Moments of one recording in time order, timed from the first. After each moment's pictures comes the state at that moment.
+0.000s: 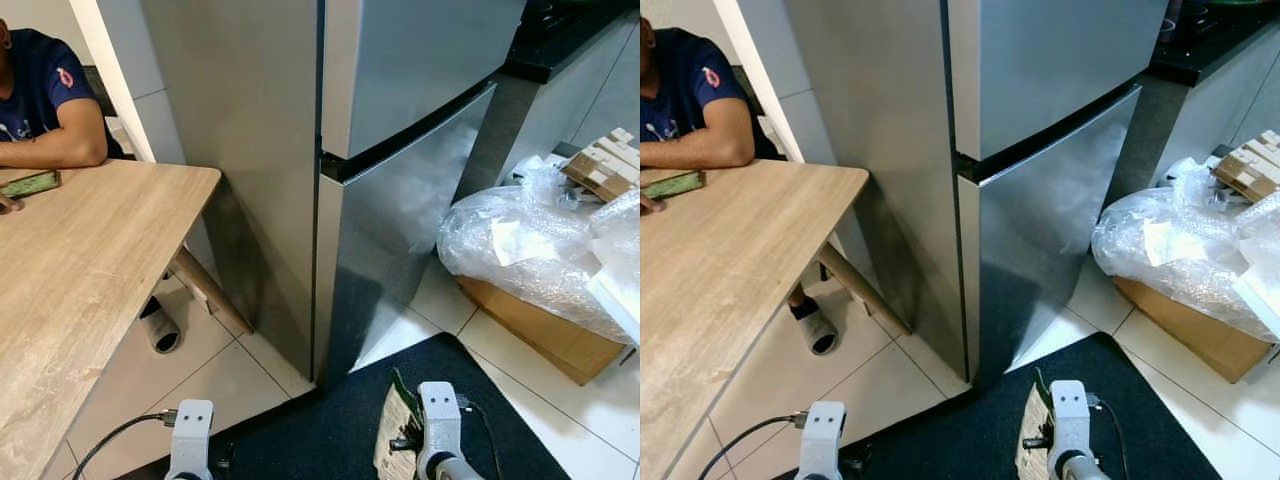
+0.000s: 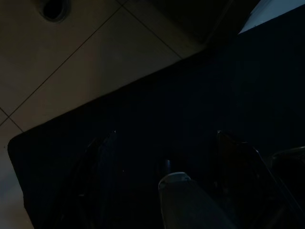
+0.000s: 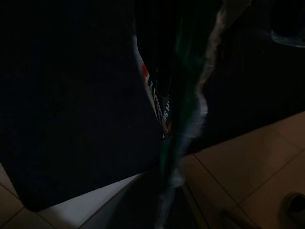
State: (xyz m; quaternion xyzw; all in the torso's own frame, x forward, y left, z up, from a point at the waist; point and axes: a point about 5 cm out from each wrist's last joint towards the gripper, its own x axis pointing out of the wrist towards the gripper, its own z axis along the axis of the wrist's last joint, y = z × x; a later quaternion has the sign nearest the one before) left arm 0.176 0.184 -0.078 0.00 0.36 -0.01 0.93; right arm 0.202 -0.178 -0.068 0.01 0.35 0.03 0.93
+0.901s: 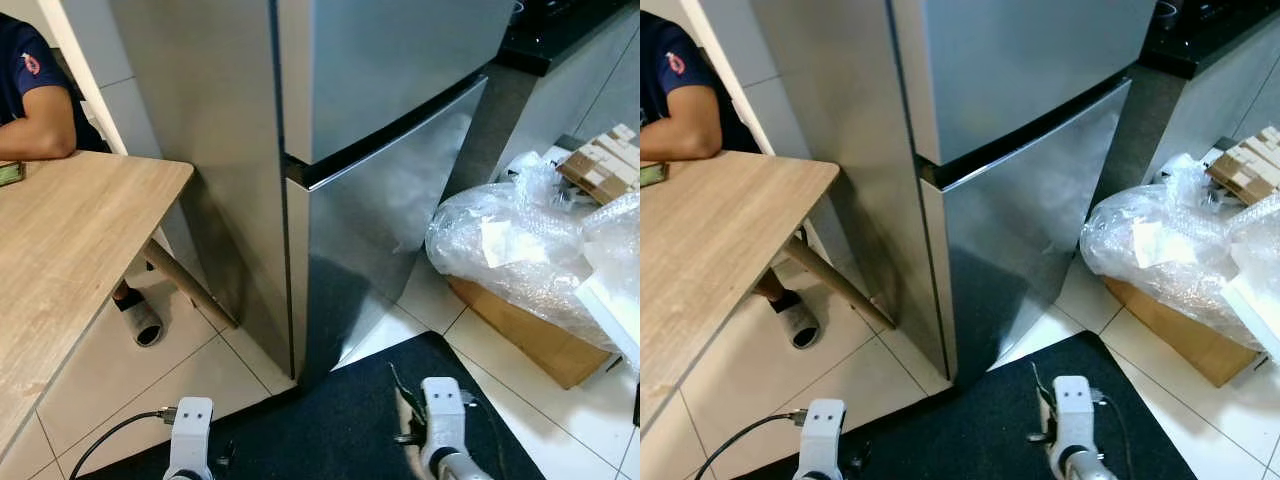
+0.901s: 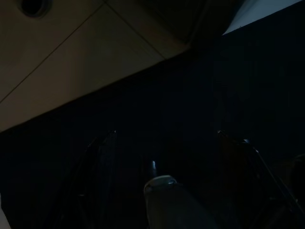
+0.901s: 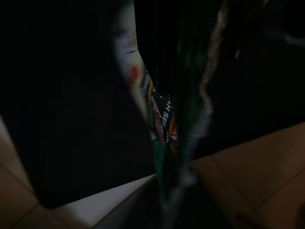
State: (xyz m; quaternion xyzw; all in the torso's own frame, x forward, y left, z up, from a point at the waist) left arm 0.178 0.185 -0.077 0.00 0.36 -0.01 0.93; right arm 0.205 -0.175 -0.067 0.01 0.35 0.03 0.94
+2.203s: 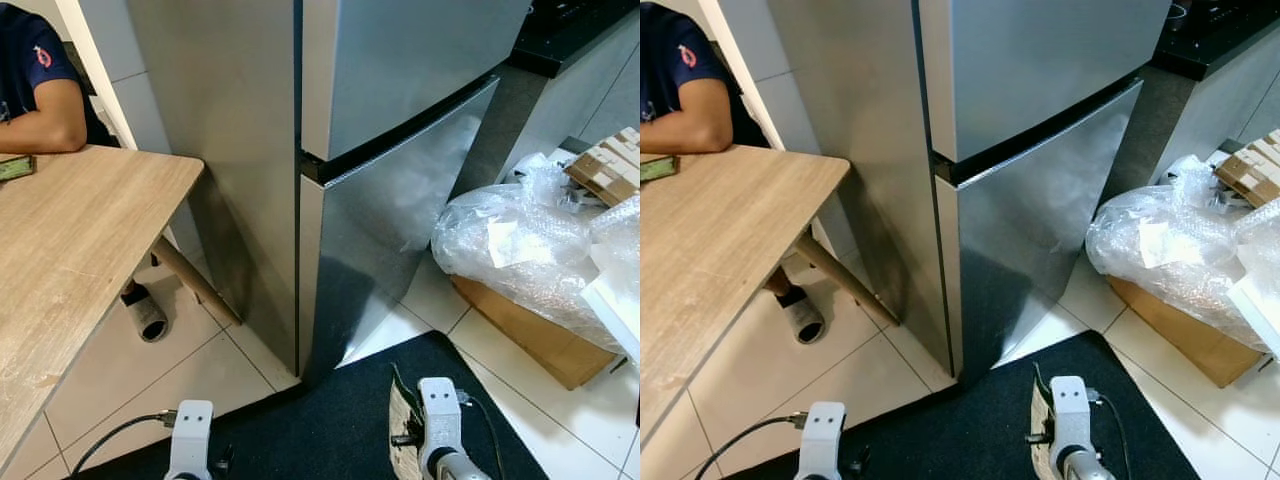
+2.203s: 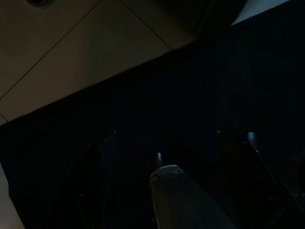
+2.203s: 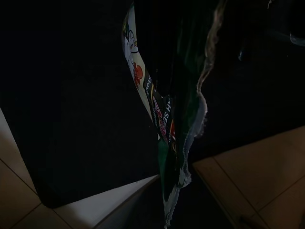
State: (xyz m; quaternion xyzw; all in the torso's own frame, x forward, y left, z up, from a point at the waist) left arm 0.173 0.183 -0.080 0.00 0.37 0.00 0.93; right arm 0.205 -0.180 -0.066 0.00 0.35 0.03 0.94
